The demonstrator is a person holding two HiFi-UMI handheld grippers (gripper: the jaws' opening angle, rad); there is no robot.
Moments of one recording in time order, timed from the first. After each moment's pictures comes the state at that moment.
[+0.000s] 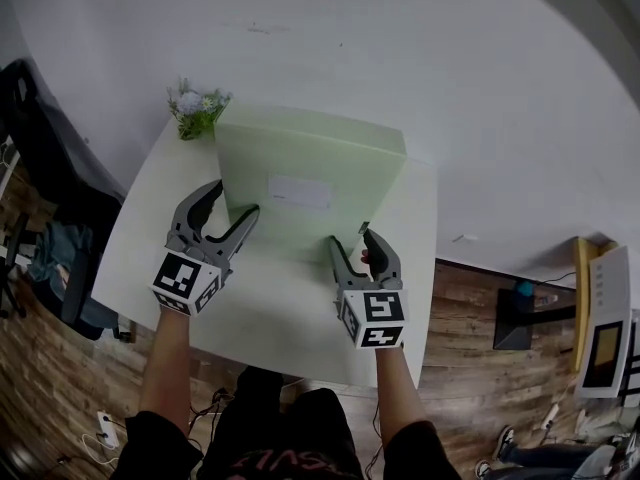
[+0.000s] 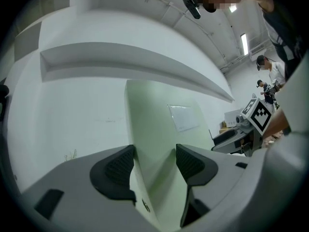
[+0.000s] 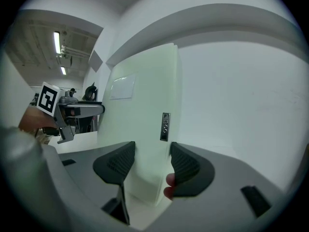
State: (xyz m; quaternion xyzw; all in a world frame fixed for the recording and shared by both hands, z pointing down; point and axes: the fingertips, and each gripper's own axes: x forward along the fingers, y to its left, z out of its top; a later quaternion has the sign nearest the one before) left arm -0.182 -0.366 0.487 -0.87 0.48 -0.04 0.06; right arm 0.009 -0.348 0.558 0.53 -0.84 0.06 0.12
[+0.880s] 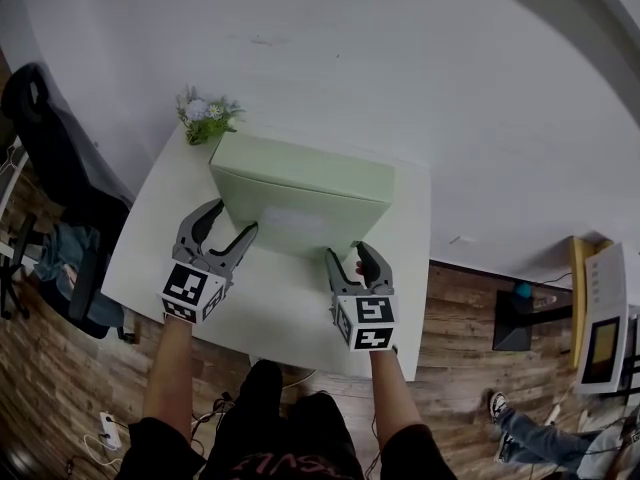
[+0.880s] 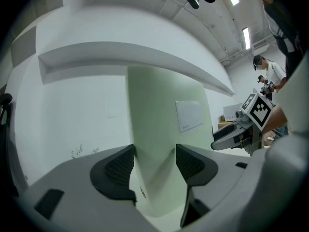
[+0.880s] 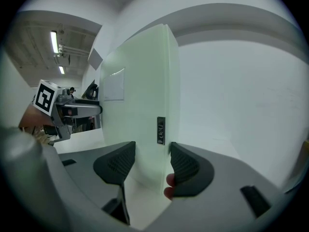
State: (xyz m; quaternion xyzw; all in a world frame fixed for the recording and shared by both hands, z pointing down) left arm -0.187 -0.332 0.496 -0.87 0.49 -0.08 0.05; right arm 0.006 -0.316 0.565 0.53 -0.83 0.08 0.13
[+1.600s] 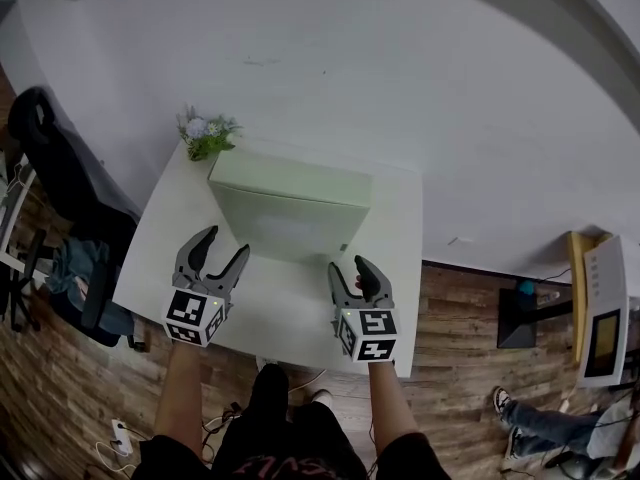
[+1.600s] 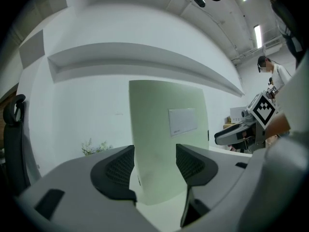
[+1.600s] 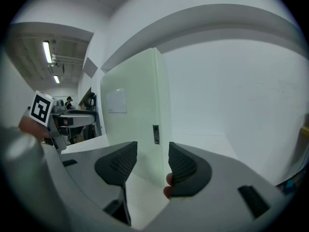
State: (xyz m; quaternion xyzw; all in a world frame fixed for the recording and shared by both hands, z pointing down) left arm -0.193 -0.298 0.486 -0.85 0.53 -0.09 0.01; right arm 0.025 -0.288 0.544 0.54 -0.82 0.12 0.10
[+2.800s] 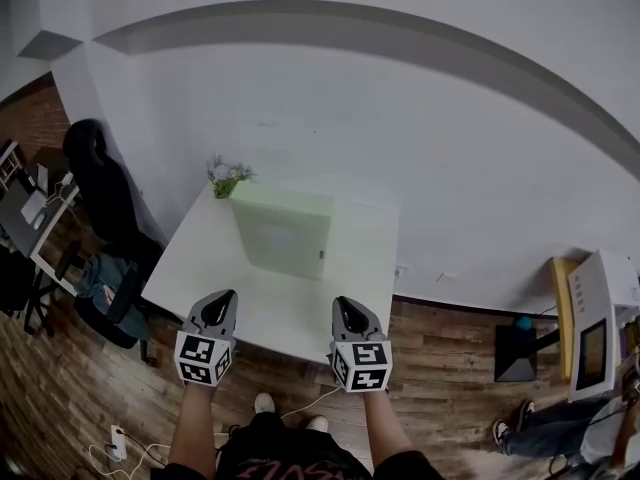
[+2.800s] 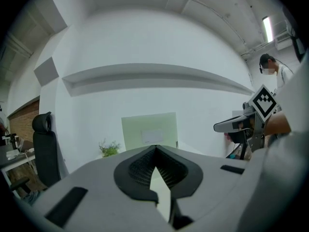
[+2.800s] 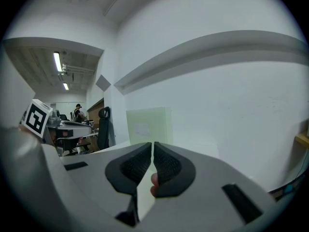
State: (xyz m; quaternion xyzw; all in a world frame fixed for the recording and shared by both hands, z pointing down) left arm -0.152 -0.128 0.418 -0.80 0.58 -0.11 -0.02; right arm 0.071 -0.153 0.444 0.52 -0.85 0.10 0.07
